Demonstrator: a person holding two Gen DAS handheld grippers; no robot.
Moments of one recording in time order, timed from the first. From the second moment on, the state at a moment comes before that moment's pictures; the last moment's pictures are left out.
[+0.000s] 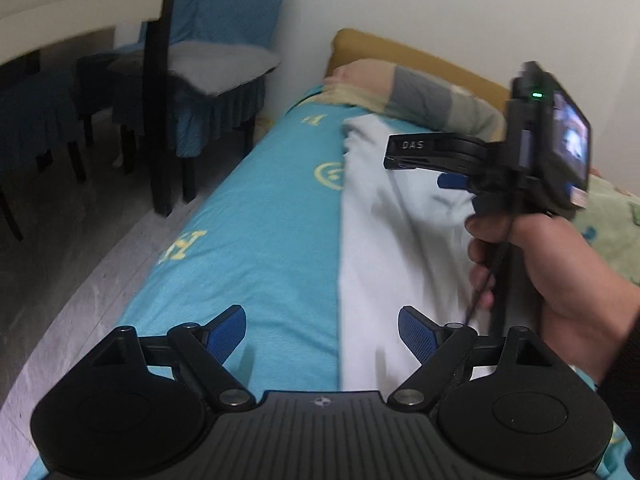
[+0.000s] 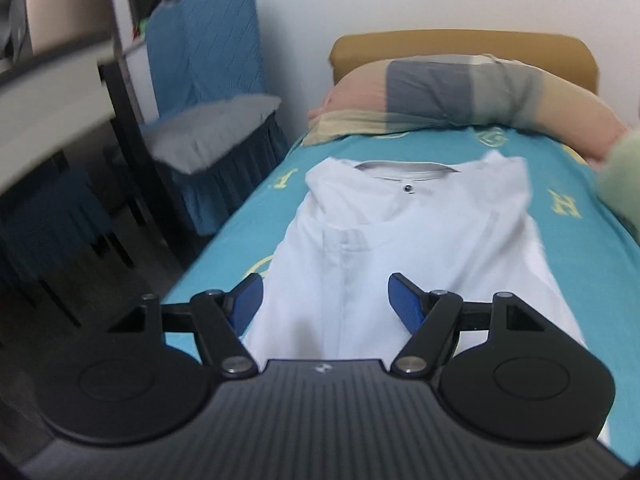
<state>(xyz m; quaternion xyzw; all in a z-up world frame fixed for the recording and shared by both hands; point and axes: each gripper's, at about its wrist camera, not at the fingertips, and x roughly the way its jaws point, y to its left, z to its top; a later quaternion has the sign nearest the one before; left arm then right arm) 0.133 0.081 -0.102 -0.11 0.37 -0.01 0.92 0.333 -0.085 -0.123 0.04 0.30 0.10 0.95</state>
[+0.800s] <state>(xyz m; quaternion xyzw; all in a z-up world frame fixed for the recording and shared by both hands) 0.132 0.073 -0.128 -0.15 0.43 -0.08 0.89 0.295 -0.224 -0.152 0.18 0.30 0.03 0.94</state>
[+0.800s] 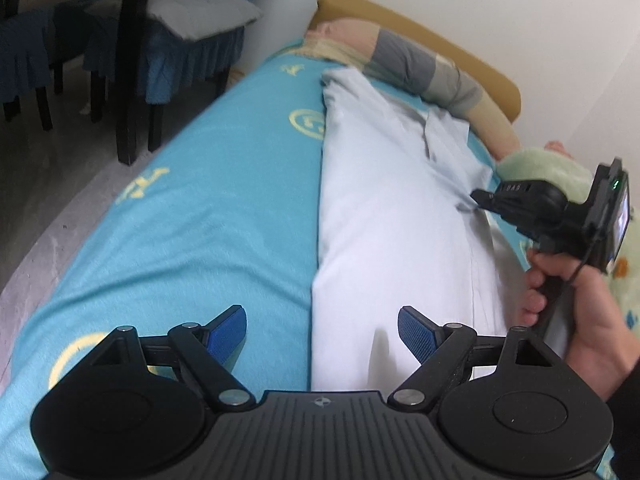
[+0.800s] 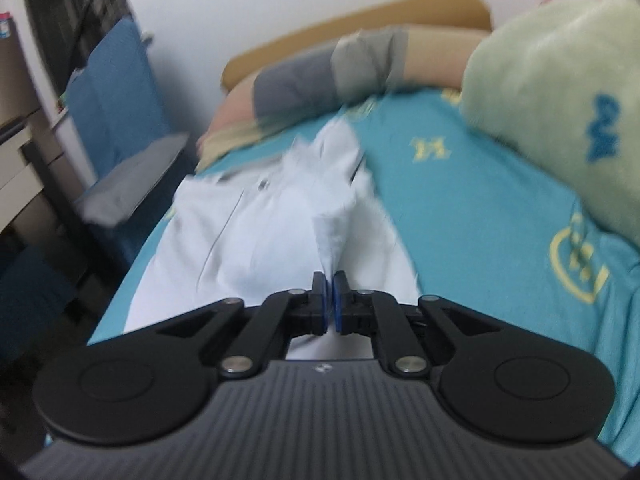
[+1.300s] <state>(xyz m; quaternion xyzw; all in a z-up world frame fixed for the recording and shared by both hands) 0.104 0.073 -0.132 -0.22 0.52 -0.09 0.82 0.112 -0.262 -0.094 0.26 0.38 0.07 0.88</state>
